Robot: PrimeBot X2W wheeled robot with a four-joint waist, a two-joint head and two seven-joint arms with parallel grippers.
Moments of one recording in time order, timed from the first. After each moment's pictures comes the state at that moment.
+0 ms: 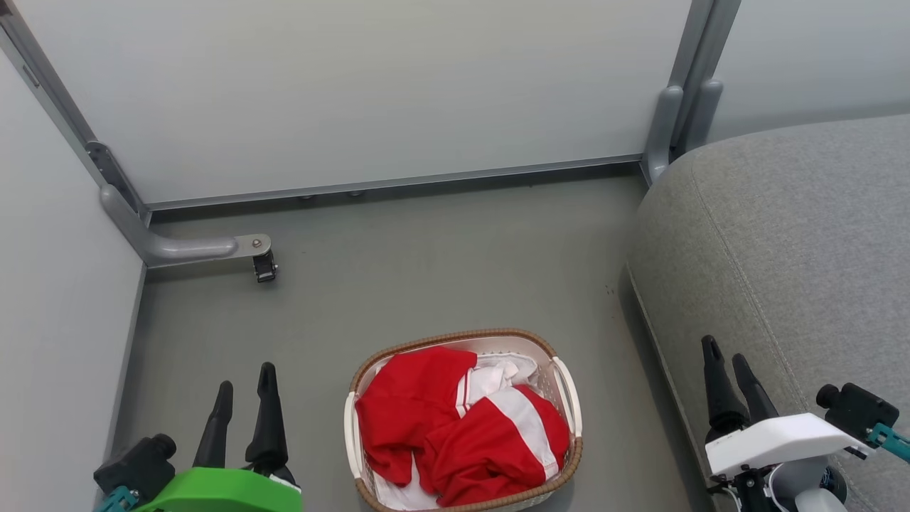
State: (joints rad) left arm 0.06 0.04 -0.08 0.14 -0.68 -0.09 -0.14; right arm -0.05 -0.04 0.01 0.25 0.81 0.13 -0.14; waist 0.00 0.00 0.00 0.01
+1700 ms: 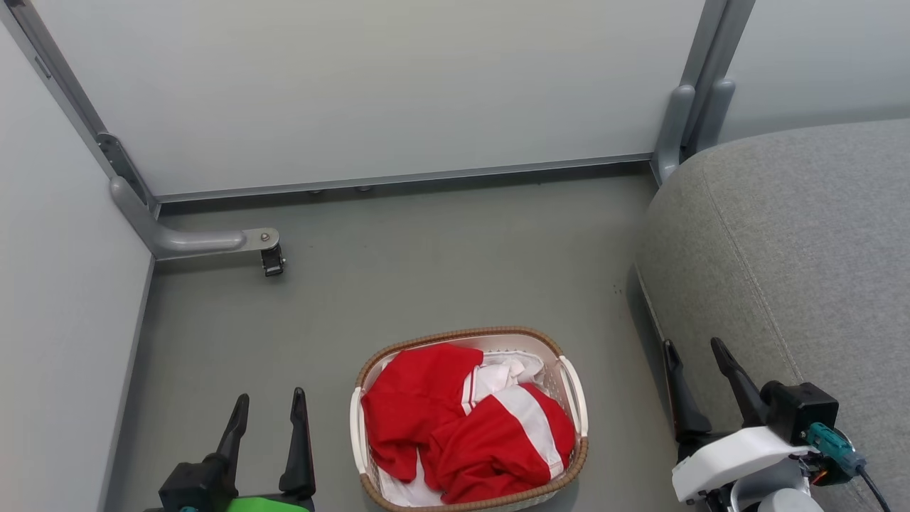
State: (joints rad) left arm 0.10 0.05 -0.13 0.17 -0.29 -0.06 -0.25; right arm -0.04 -0.05 0.07 0.23 0.30 0.13 -0.25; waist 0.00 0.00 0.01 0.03
